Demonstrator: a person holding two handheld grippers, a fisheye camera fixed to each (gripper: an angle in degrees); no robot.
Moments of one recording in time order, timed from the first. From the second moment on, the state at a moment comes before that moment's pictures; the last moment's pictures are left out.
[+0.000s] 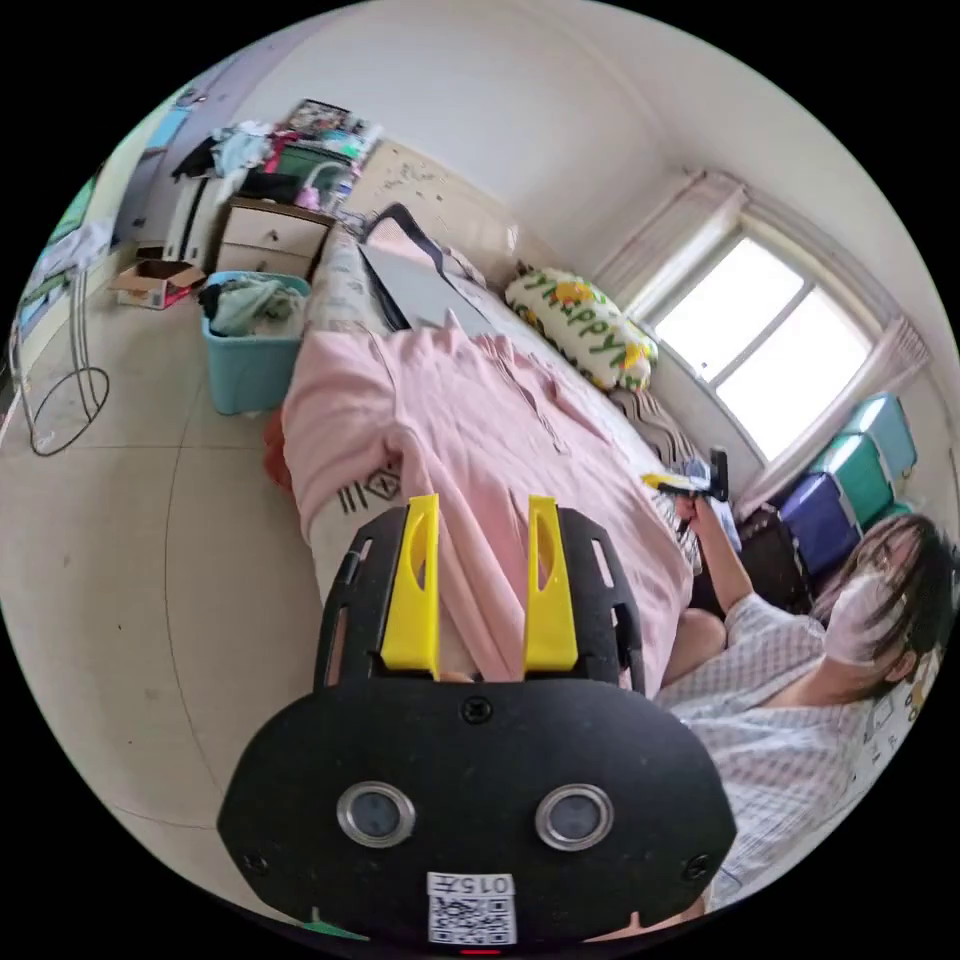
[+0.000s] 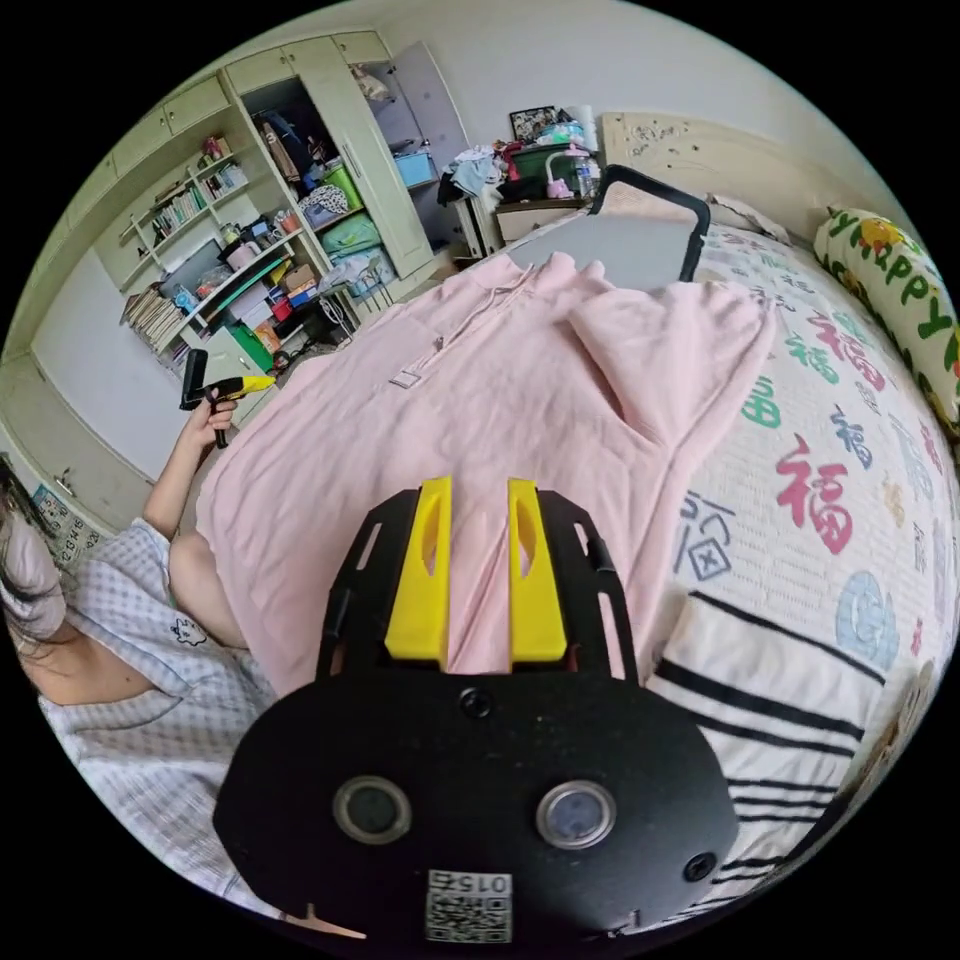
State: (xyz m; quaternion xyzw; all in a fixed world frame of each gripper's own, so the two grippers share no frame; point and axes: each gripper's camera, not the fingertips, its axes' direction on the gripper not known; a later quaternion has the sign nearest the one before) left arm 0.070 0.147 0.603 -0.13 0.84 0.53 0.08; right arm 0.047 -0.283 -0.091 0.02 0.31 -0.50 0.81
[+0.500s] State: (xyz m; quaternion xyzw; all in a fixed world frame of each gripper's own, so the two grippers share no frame) left arm 0.018 0.187 0.573 -0.02 0.73 0.66 0.17; right arm 0.093 -0.276 -0.155 -0.03 0.41 -0.49 0.77
